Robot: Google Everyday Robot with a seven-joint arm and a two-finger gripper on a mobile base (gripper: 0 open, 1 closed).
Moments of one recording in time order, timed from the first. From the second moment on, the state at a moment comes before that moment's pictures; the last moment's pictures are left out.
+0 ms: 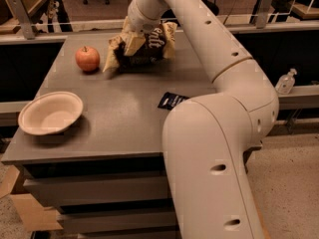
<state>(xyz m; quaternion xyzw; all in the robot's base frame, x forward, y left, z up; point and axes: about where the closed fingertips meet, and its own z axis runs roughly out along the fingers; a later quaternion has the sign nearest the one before) 0.795 0.095 0.905 -0.78 0.53 0.02 0.34</state>
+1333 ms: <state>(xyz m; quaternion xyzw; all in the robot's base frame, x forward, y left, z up) 0.798 0.105 0.887 -0.78 0.53 0.03 0.33</state>
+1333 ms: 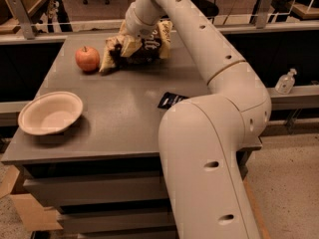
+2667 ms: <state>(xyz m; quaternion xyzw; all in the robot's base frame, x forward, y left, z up) 0.800 0.107 0.882 -0.78 0.53 0.02 0.33</state>
